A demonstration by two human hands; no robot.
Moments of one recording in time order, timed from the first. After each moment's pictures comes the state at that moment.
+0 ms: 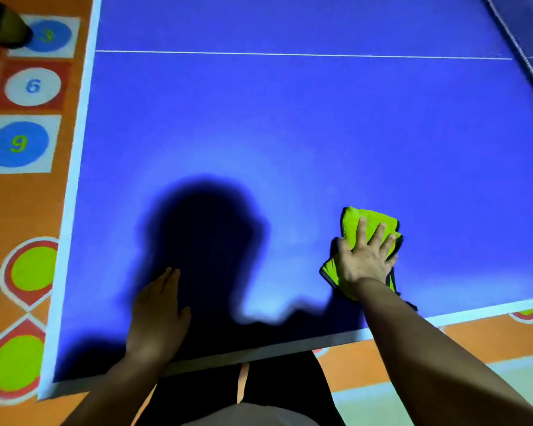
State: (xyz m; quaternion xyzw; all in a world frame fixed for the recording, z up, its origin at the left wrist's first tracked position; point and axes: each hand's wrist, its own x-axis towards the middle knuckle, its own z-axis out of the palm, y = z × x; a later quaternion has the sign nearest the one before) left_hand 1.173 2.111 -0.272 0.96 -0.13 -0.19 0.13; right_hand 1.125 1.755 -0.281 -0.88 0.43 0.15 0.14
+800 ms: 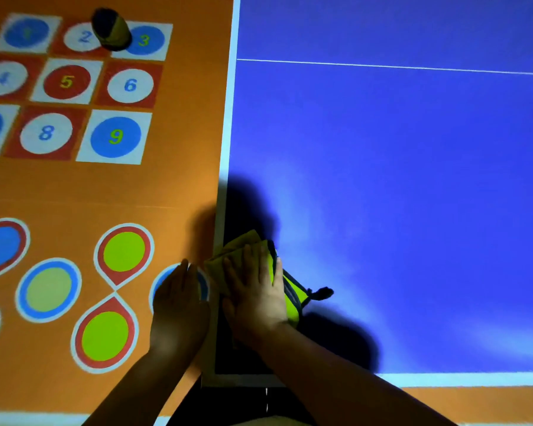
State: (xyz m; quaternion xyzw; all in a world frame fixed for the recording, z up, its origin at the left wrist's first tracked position) left_hand 1.249 2.327 -0.266 0.97 -0.08 -0.20 0.08; right_hand 1.232 2.180 -0.293 -0.99 -0.03 0.12 0.08
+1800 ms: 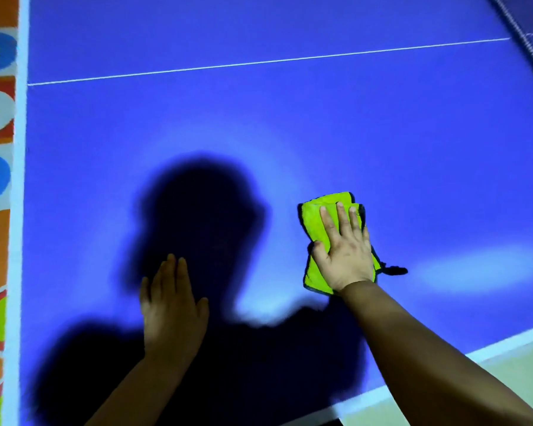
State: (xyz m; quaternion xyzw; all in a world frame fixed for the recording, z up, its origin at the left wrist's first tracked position) left_hand 1.278 2.018 -0.289 0.97 -0.18 -0.12 0.07; right_hand 1.216 1.721 -0.311 -0.96 0.27 0.06 0.10
